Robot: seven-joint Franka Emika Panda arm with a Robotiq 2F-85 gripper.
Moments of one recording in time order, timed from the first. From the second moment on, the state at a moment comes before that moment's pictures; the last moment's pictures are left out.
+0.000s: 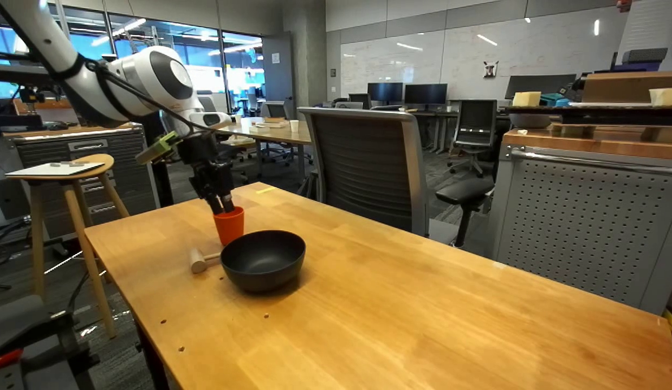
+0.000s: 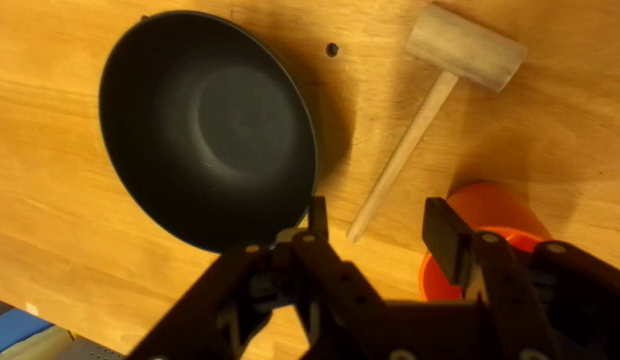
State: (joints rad) arm 0.15 0.24 0.22 -2.26 -0.64 2.38 0.75
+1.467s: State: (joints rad) arm 0.37 0.45 0.08 -1.91 -0.60 2.35 0.78
